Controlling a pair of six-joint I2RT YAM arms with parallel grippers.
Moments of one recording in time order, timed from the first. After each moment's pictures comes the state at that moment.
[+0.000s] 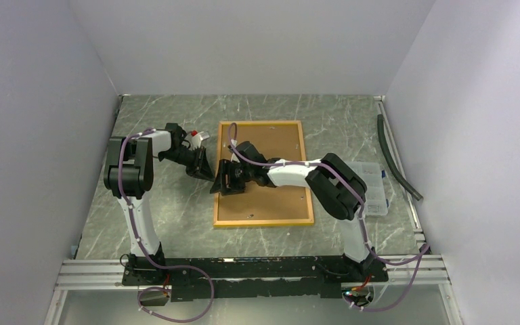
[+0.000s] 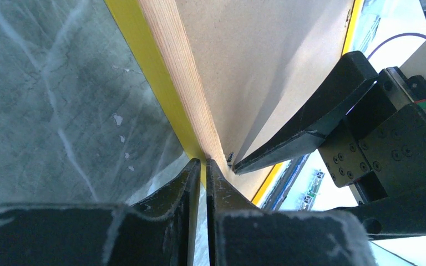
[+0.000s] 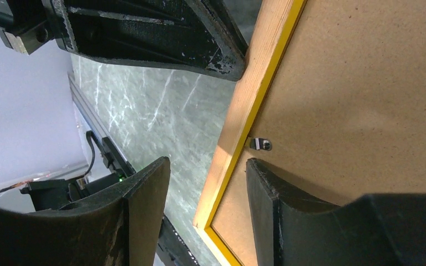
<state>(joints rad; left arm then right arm) -0.05 2.07 1.29 -0.72 0.92 0.14 0.84 2.05 1.25 0.09 -0.44 0.87</state>
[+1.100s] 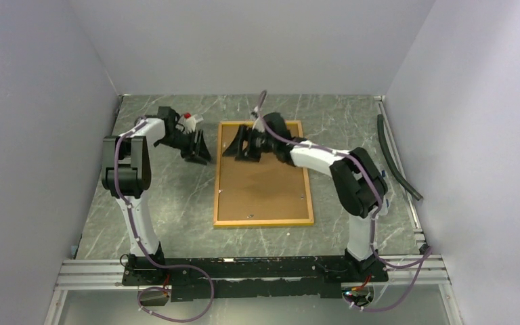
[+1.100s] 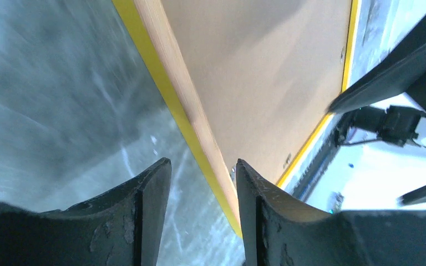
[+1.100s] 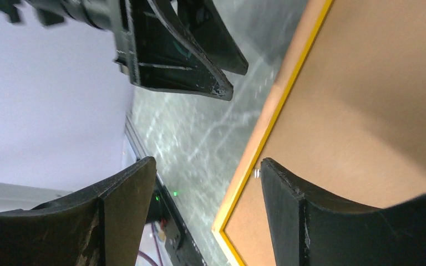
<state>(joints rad) -0.02 2.06 1.42 -0.78 0.87 0.13 0.66 1.96 1.25 0.16 -0.56 0.84</state>
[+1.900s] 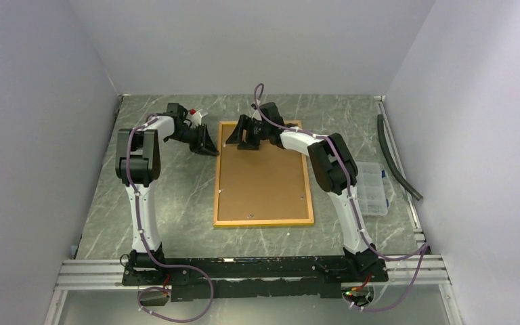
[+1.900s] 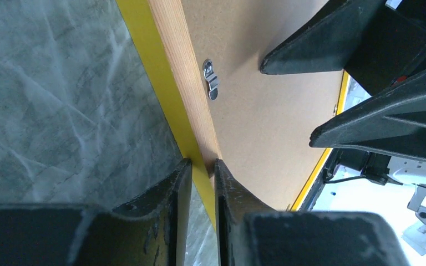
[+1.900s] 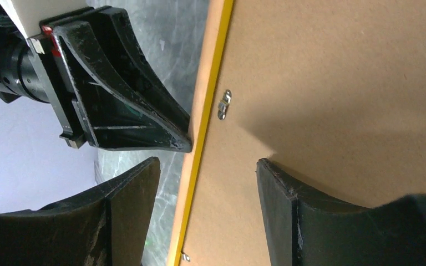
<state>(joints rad) -0.05 2.30 1.66 -0.63 0.90 -0.05 0.52 2.34 1.69 0.03 -0.58 0.77</state>
